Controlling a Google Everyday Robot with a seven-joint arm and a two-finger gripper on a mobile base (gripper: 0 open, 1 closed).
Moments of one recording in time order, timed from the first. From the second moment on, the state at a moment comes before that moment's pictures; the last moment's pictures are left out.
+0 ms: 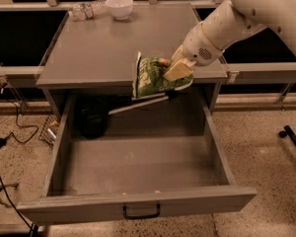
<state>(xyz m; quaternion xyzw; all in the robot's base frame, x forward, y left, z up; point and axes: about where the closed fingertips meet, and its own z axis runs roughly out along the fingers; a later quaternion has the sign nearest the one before) 0.613 -0.070 0.890 -0.61 0.72 0.16 0.29</state>
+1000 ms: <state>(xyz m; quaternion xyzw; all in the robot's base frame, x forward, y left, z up) 0.534 -0.077 0.845 -0.60 0.72 0.22 0.27</state>
